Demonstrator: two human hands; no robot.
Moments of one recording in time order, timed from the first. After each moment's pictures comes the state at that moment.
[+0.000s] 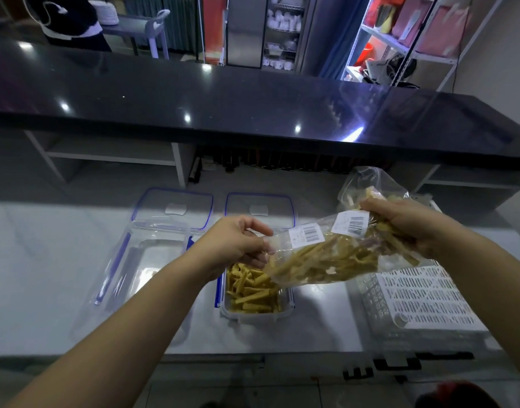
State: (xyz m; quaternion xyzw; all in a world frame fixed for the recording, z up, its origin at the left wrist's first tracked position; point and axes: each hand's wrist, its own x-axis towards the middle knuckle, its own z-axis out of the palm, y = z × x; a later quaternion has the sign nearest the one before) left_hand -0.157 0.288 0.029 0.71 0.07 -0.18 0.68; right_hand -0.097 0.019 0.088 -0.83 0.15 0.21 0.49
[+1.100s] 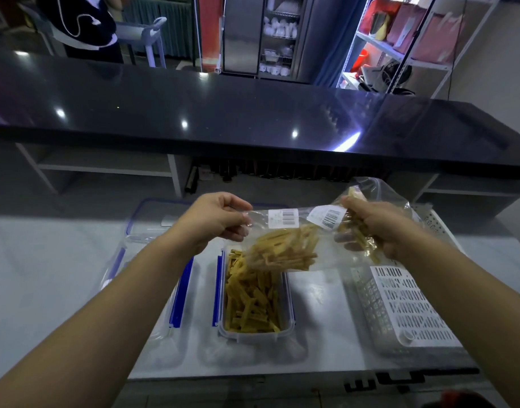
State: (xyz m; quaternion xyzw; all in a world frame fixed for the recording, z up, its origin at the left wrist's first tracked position) left_hand -0.105 0.323 0.039 0.76 0.06 -0.10 0.64; right_hand -0.068 0.053 0.070 -0.80 0.15 0.16 0.56
